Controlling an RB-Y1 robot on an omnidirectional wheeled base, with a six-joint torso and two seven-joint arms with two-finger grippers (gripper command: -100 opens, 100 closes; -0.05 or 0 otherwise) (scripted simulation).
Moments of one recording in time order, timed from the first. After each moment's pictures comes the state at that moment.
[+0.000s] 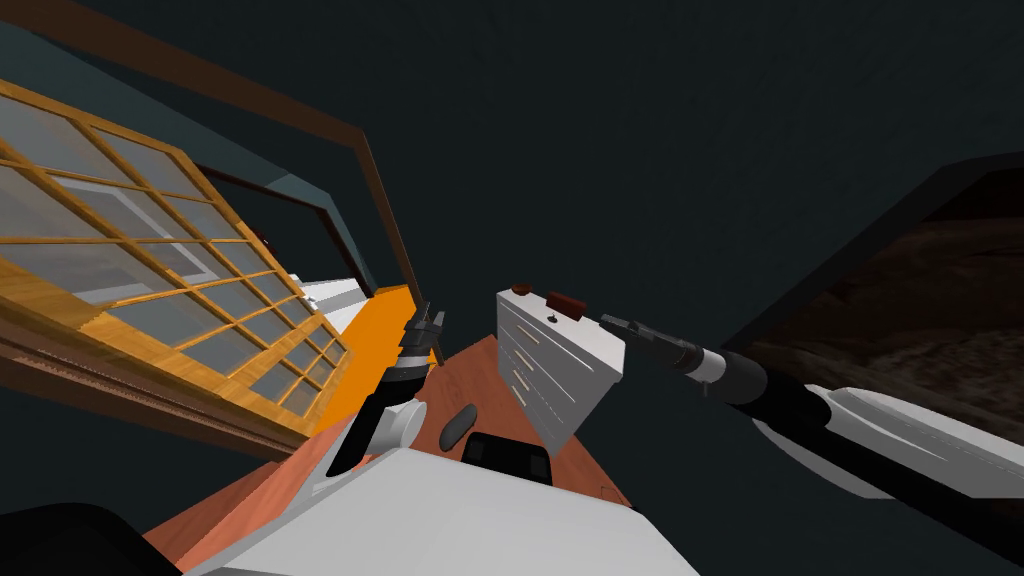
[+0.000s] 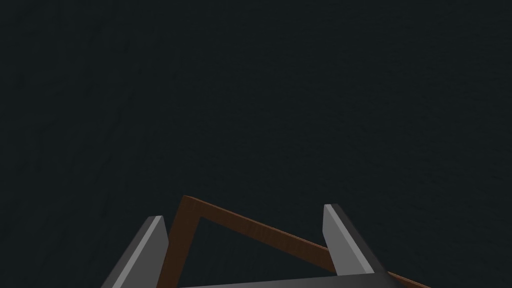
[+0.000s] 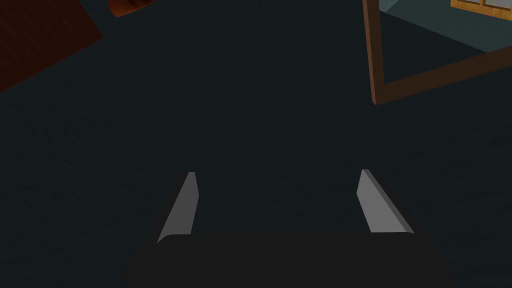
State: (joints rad) left arm 0.53 0.02 0.03 -2.31 0.07 -0.36 0.03; right arm 0.57 -1.25 -0.44 -2.15 0.21 -0.61 -0.30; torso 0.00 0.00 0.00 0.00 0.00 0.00
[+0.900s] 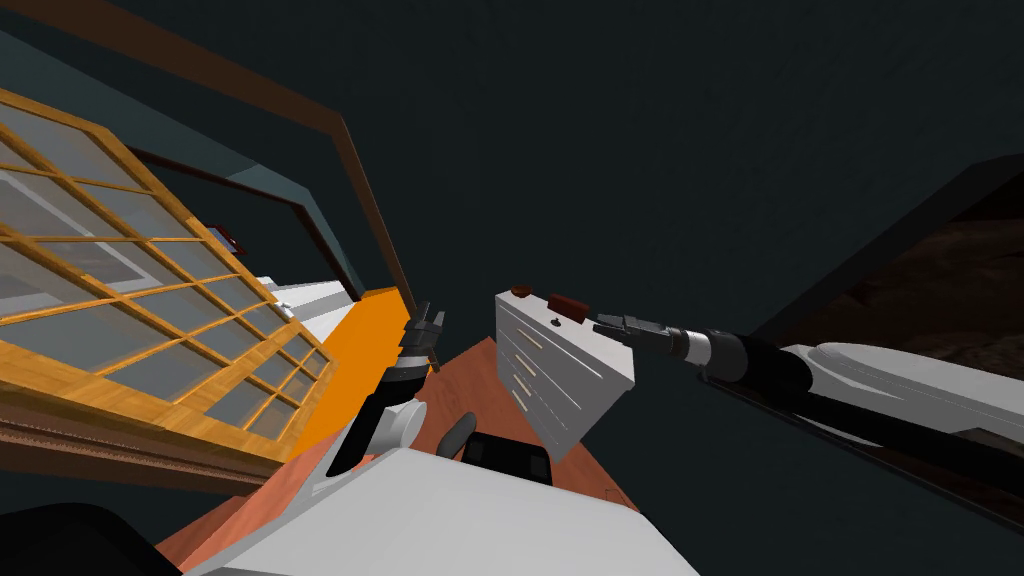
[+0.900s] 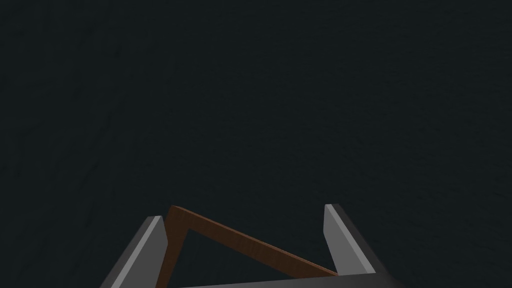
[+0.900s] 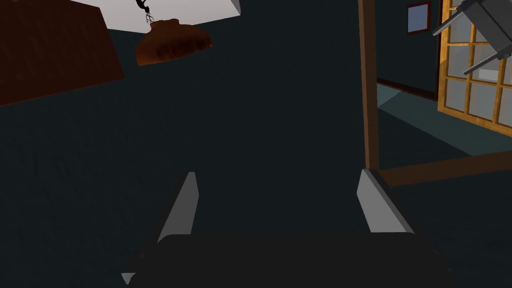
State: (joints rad) left arm 0.53 0.02 0.03 -2.31 0.07 -0.36 0.03; right arm 0.60 -1.50 -0.52 -2.07 0.33 -0.65 -0.39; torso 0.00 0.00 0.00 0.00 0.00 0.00
